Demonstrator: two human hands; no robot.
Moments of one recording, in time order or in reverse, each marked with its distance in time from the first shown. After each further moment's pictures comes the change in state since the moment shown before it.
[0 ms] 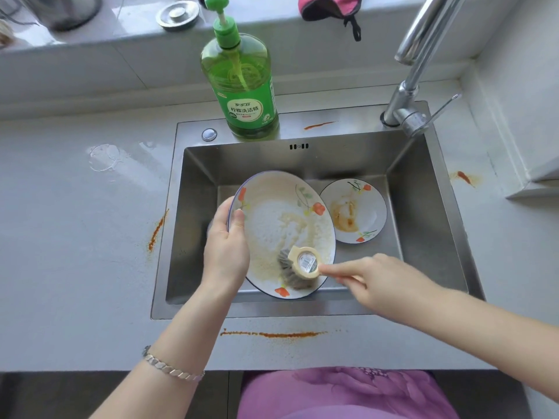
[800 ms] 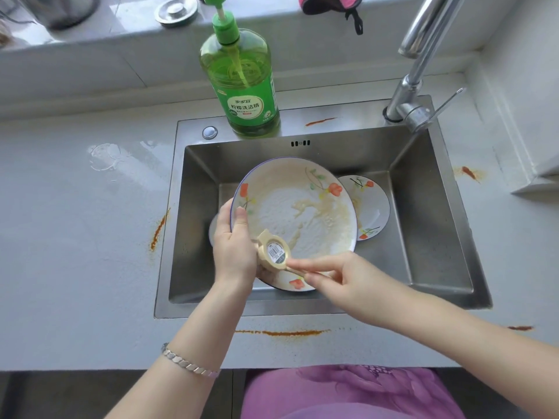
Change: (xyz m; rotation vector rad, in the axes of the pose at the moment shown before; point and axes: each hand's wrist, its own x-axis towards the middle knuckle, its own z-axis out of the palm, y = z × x) left_hand -0.002 0.000 0.013 -0.200 0.062 -0.055; right_hand 0.001 -0.038 -0.005 0.616 -0.140 -0.005
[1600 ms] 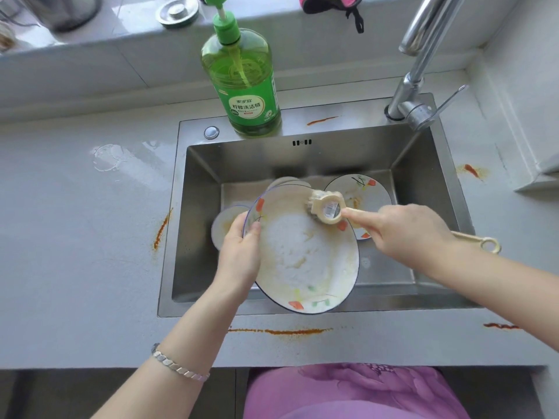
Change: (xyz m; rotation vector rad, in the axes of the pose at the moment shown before) left_hand 0.002 -0.011 -0.009 0.161 -0.192 -0.084; right_hand 0.031 0.055 -0.058 -1.081 0.360 0.033
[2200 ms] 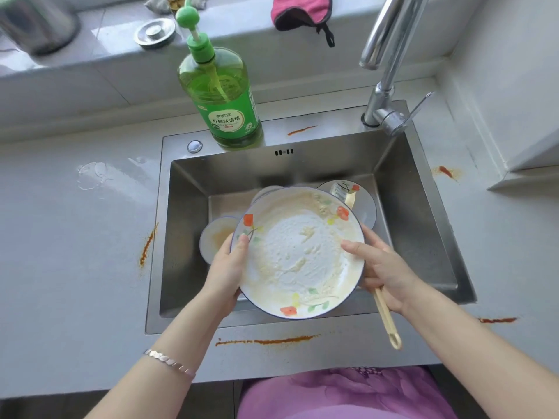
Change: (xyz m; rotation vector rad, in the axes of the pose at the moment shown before) left_hand 0.009 -0.015 0.006 -0.093 -0.091 -0.207; right_hand -0.030 -0.022 0.030 2.064 -0.114 0.585
